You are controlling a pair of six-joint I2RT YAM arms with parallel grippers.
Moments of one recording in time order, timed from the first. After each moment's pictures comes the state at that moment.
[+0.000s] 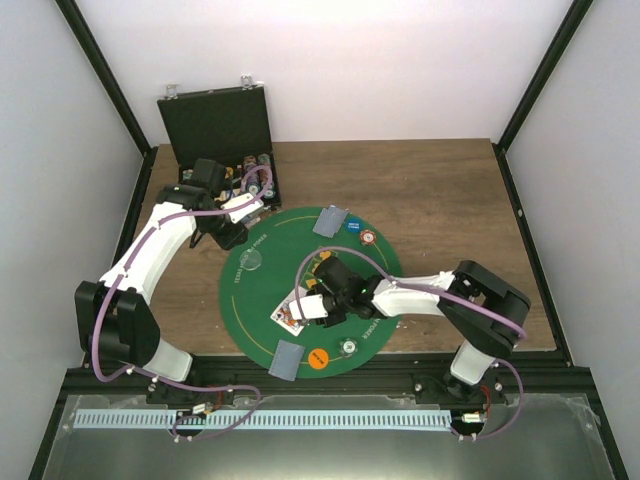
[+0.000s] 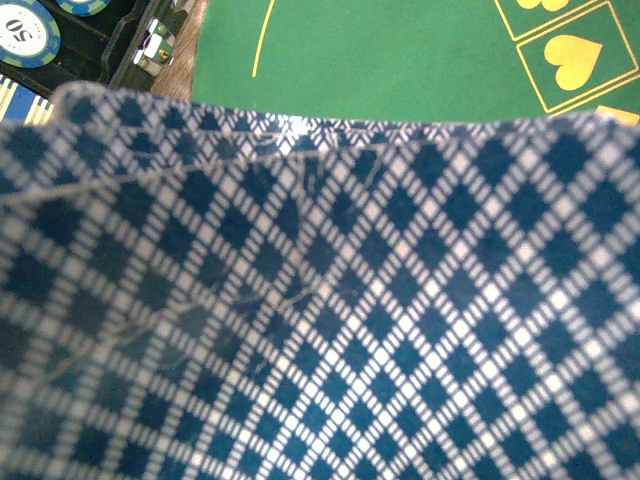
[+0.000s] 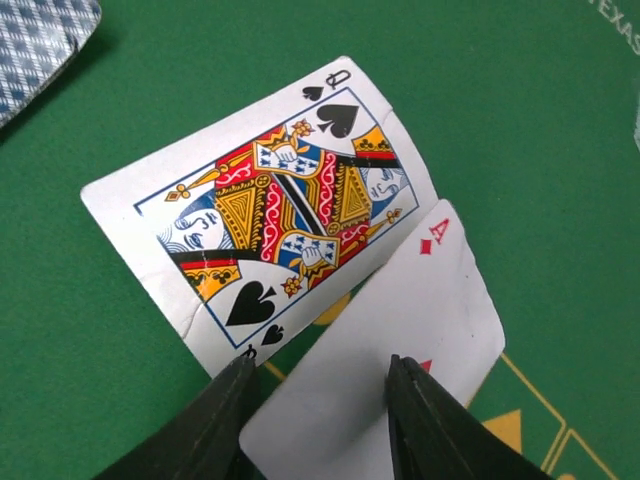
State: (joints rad) left arm -0.23 1.50 1.32 -1.03 0.16 0.62; right arm 0.99 1.67 0.77 0.01 -0.21 -0.96
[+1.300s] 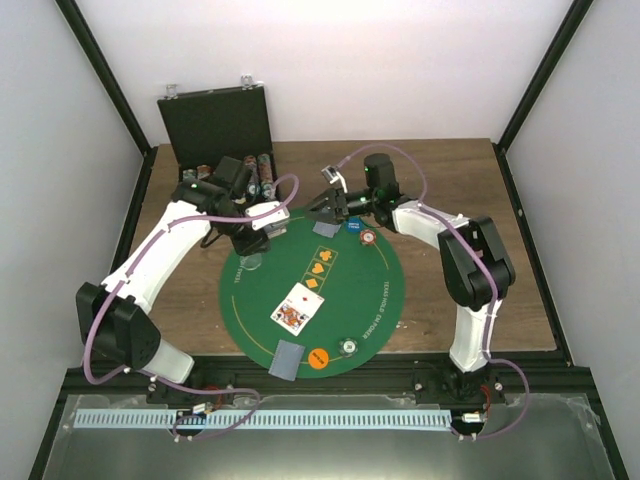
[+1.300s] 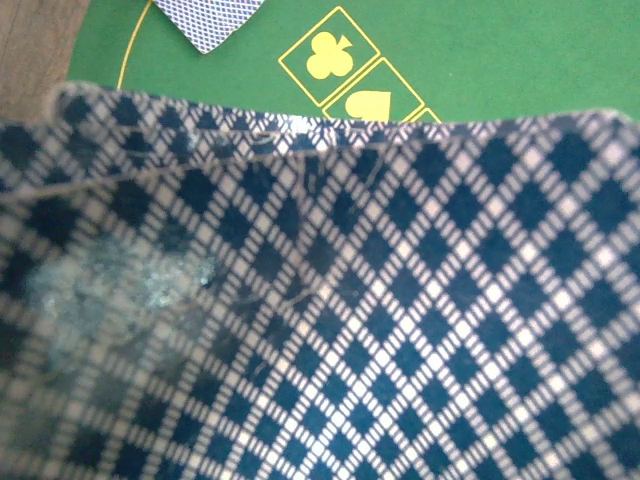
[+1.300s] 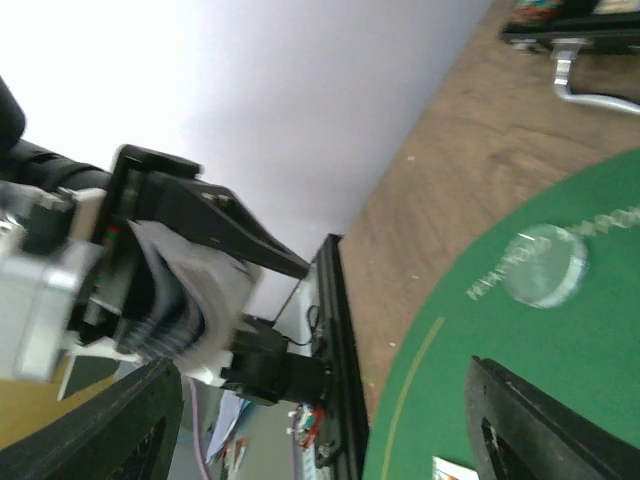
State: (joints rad) left arm -0.40 1.50 1.43 -1.17 0.25 0.71; right arm 0.42 1.91 1.26 0.23 -1.24 0.68
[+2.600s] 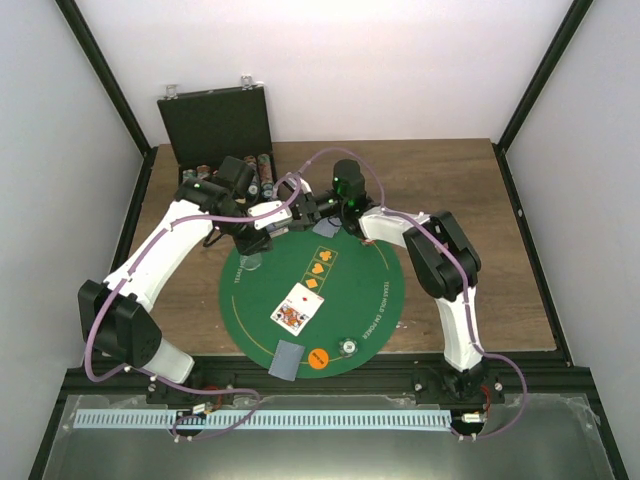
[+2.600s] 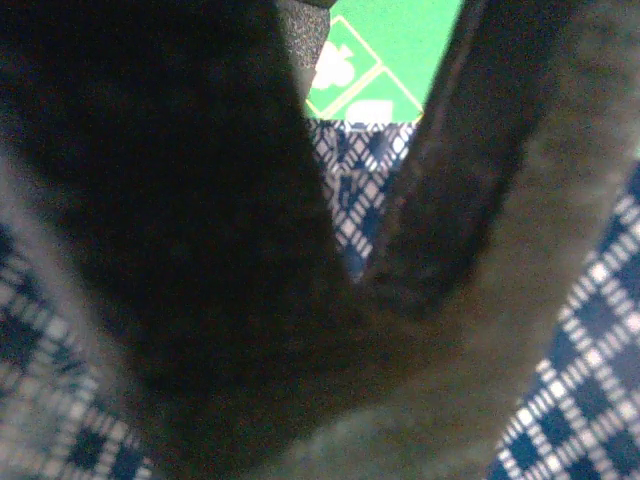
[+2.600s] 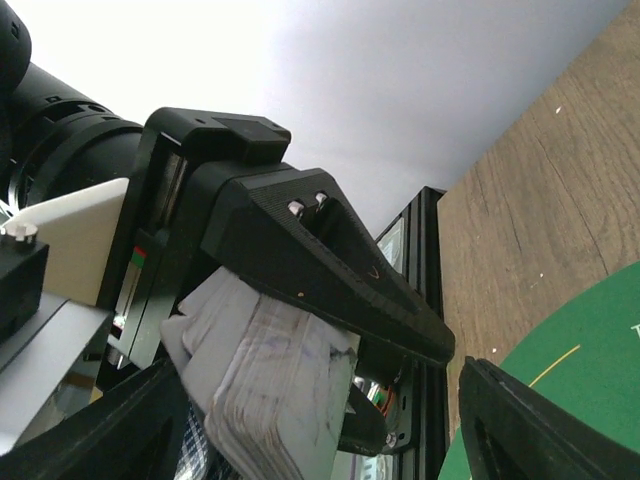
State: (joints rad) left arm -0.41 1.52 1.44 -1.15 0.25 0.70; right arm 0.59 2.10 1.41 0.72 -1.40 1.09
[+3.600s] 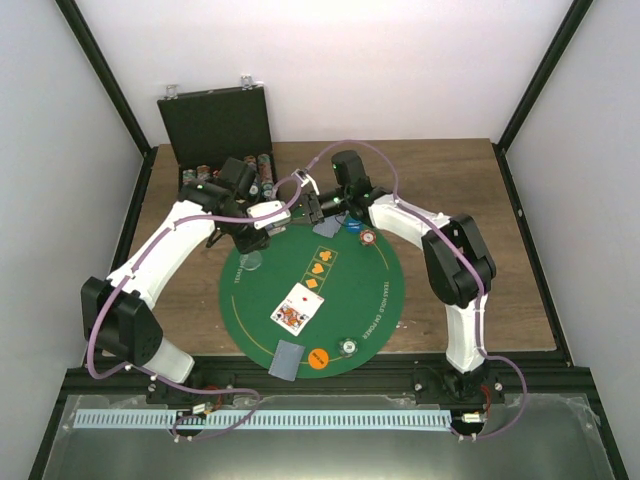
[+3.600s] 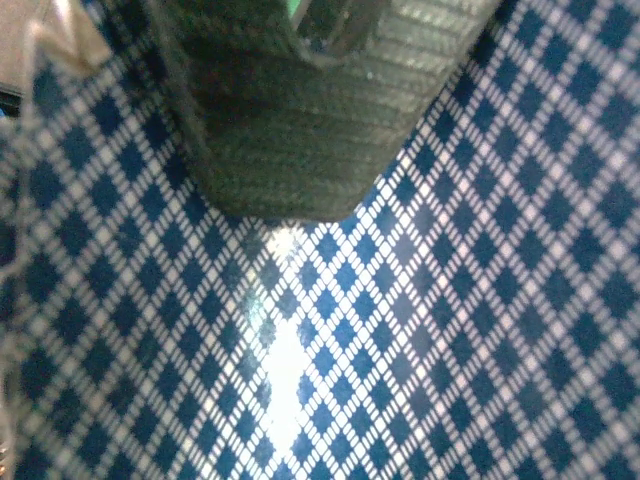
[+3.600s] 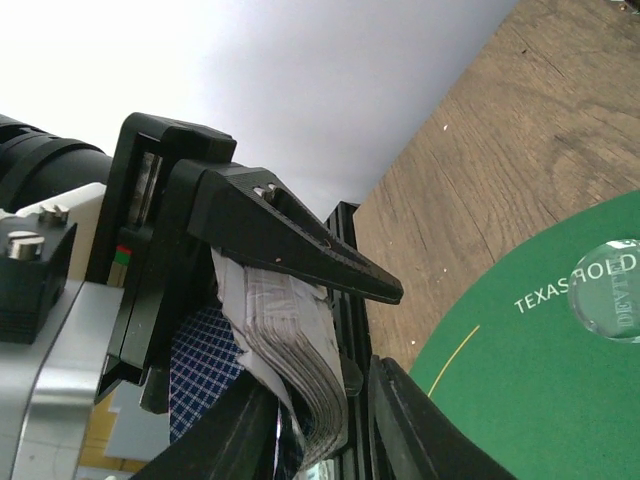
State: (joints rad) left arm -0.41 1.52 1.42 -1.11 0.17 0.68; right arm 0.56 2.00 1.48 0.05 -1.24 0.59
